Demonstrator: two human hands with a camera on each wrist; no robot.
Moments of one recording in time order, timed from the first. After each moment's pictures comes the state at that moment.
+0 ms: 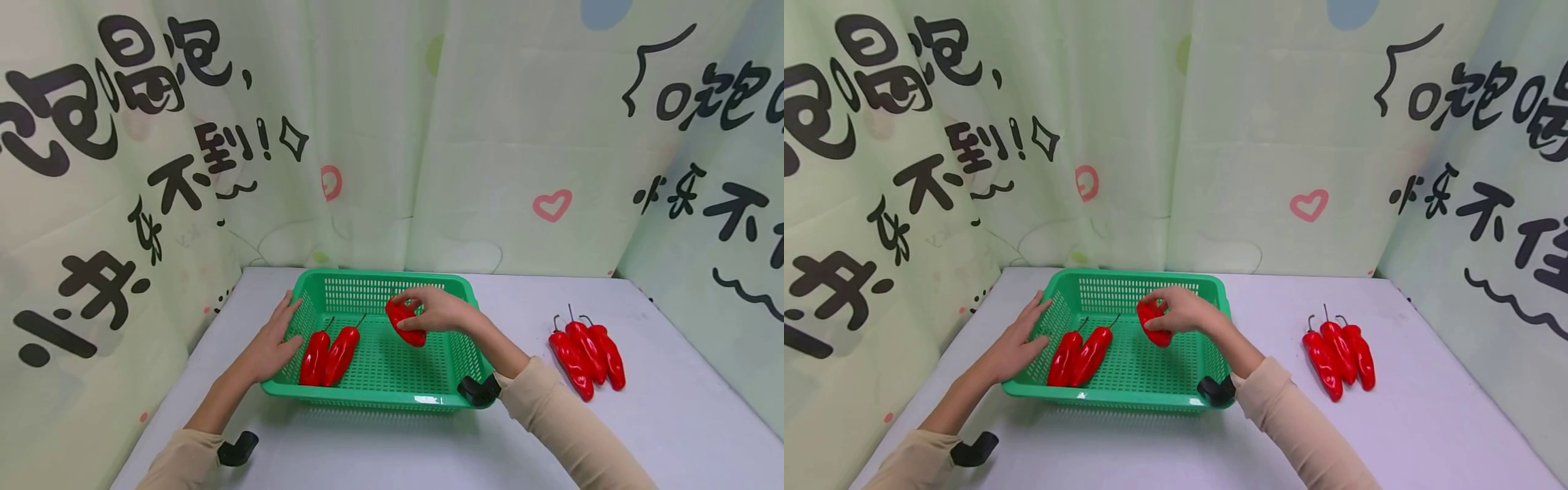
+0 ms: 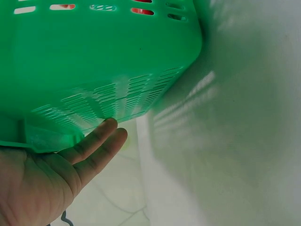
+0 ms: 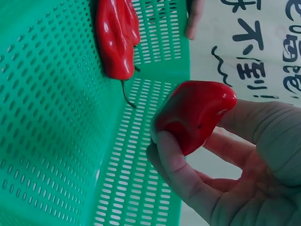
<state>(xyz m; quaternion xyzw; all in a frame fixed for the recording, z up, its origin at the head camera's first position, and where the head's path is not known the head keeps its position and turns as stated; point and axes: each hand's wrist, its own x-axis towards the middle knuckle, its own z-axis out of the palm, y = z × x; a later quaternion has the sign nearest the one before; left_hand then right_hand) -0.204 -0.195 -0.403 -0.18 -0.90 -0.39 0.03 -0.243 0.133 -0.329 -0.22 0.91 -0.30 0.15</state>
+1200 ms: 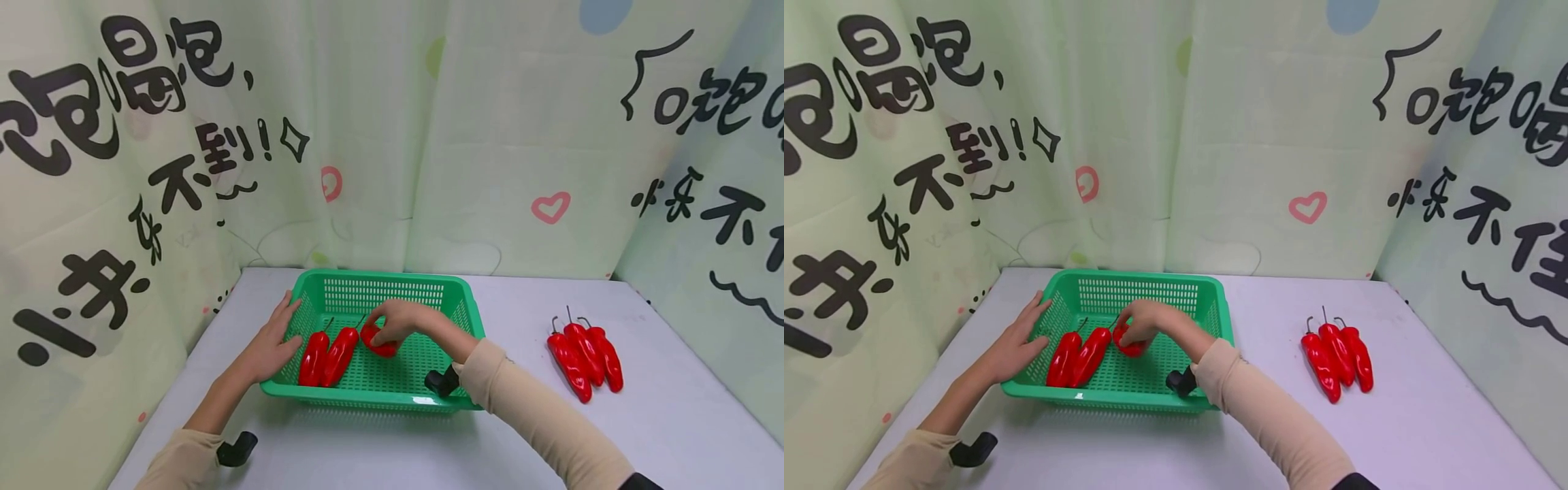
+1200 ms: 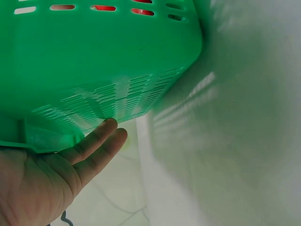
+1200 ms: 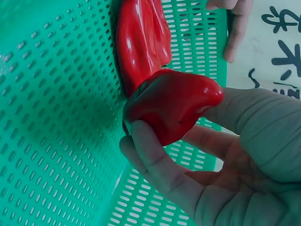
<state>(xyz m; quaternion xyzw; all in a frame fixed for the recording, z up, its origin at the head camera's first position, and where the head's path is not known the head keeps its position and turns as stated) -0.208 -0.198 -0.408 -0.19 -0.90 -0.39 0.04 -0.256 0.074 -0.344 -0.20 0.92 -0.20 0.26</state>
